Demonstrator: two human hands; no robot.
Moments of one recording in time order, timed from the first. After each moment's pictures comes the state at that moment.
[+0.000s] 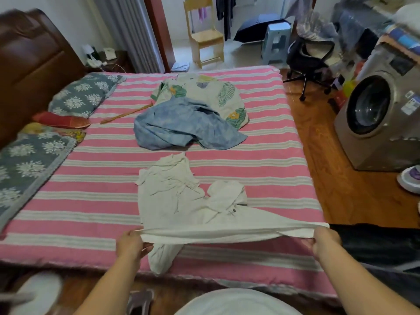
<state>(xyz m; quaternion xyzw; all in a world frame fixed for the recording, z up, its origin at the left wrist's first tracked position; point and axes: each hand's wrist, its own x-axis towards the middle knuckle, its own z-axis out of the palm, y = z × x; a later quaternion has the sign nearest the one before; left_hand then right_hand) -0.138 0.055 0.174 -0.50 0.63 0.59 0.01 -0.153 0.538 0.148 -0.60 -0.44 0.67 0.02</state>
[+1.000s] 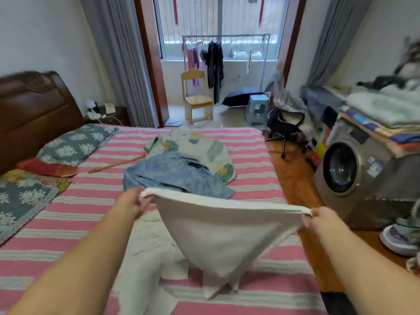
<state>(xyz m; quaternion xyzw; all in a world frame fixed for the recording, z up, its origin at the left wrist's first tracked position) -0.359 0.074 0.322 -0.36 0.48 0.80 0.05 -0.289 0.562 0.322 -0.38 -0.61 0.69 0.09</state>
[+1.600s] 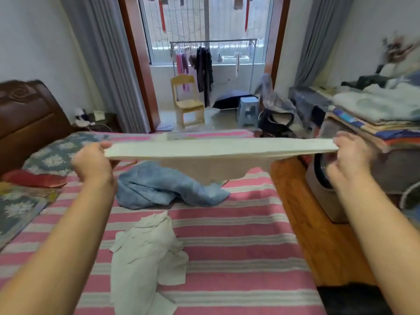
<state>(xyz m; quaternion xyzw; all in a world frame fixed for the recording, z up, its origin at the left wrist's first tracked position) -0.354 0.085 0.474 -0.24 0.50 0.78 -0.29 -0.308 0.564 0.475 -0.25 -0.45 0.79 0.32</state>
